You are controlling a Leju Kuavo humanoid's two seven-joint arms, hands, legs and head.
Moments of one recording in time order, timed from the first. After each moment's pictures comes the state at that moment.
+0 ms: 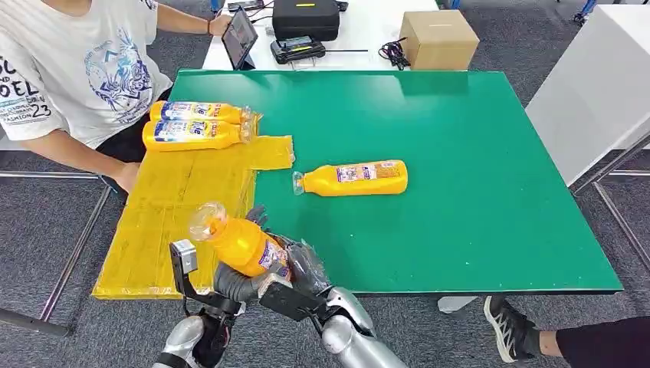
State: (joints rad) left arm -0.11 -0.20 -0.29 -1.15 0.31 -0.16 -0.36; right arm -0.26 0.28 0.64 -0.83 0.50 -0.18 -0.54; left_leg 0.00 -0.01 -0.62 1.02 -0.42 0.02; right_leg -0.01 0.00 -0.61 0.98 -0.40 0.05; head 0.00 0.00
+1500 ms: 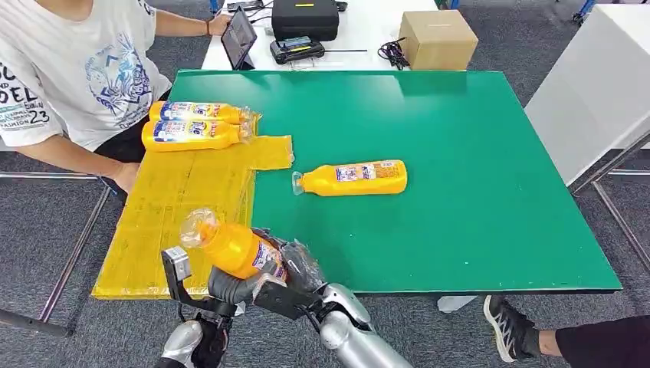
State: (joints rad) left arm -0.09 -0.21 -0.26 -1.15 0.27 -0.11 -0.42; right arm -0.29 0.28 0.66 -0.79 0.51 -0.16 -0.52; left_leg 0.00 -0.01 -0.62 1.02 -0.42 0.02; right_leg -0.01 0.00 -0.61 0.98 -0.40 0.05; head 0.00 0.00
